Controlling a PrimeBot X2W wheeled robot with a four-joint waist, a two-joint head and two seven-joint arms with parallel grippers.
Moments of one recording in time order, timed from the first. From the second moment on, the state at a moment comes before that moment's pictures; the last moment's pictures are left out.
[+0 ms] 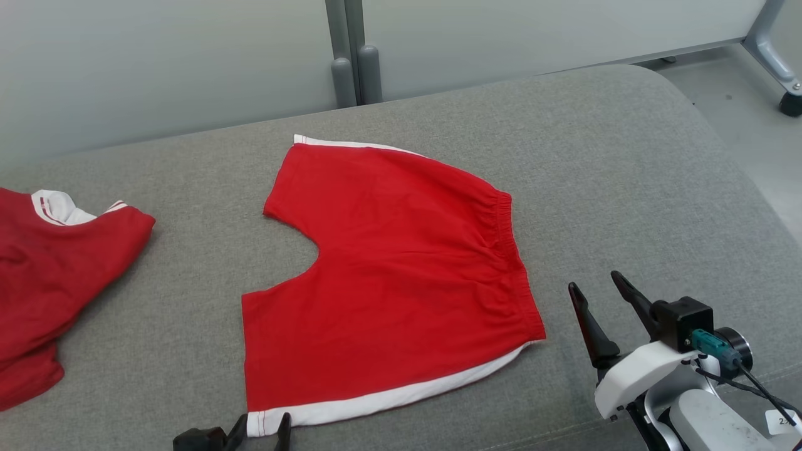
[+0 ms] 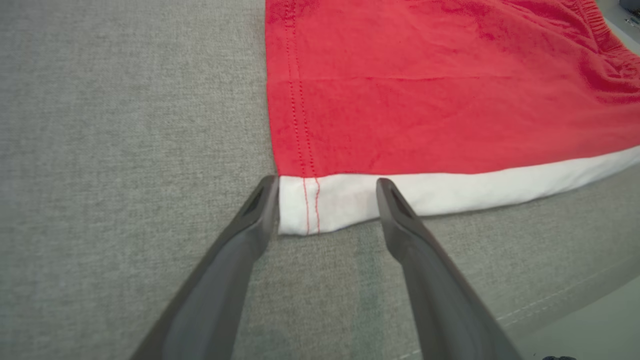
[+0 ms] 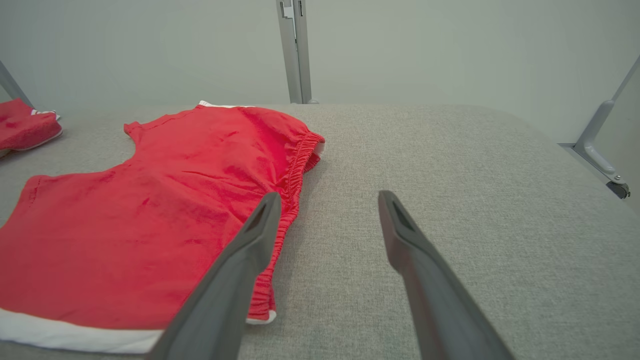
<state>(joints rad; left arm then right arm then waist) 0.10 0.09 -0.33 0.40 -0.46 0.01 -0.18 -0.08 -0.30 0.49 0.27 0.40 -0.09 -0.25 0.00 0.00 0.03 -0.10</state>
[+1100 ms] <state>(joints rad) 0.03 0.08 -0.33 0.42 -0.45 -0.03 -0.24 -0.07 -0.35 0.60 0.36 0.36 0.04 -0.23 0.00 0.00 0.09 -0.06</state>
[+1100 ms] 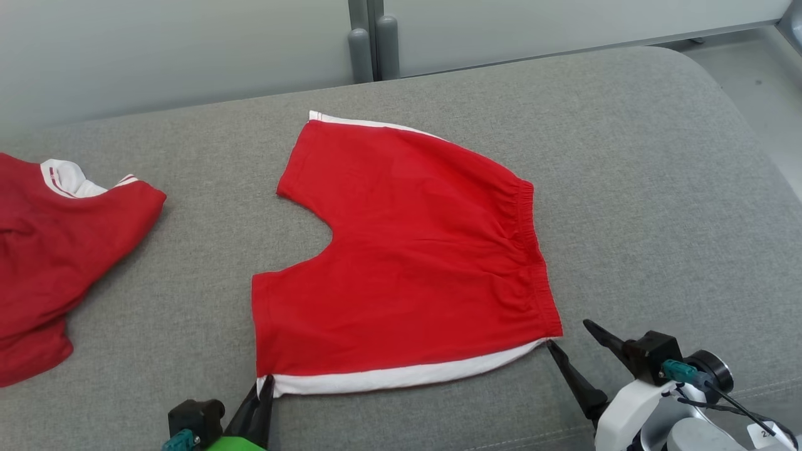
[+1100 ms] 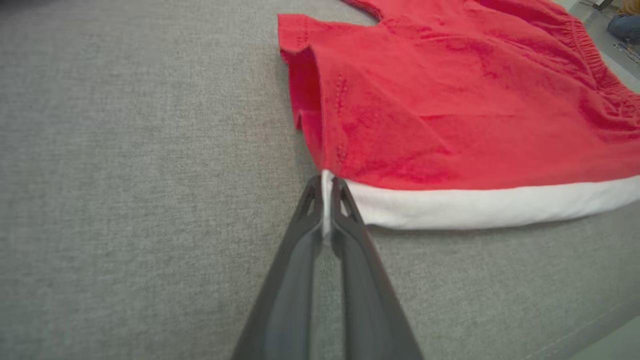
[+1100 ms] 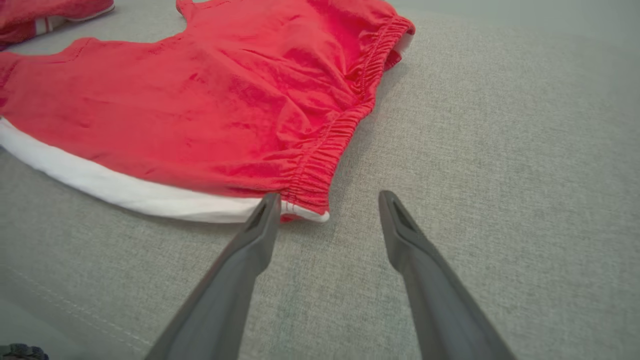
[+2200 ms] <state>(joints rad) 0.03 0.08 -0.33 0.40 -0.43 -0.03 -0.25 -0.19 -0.31 0.74 0.54 0.24 0.10 -0.23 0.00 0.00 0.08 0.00</state>
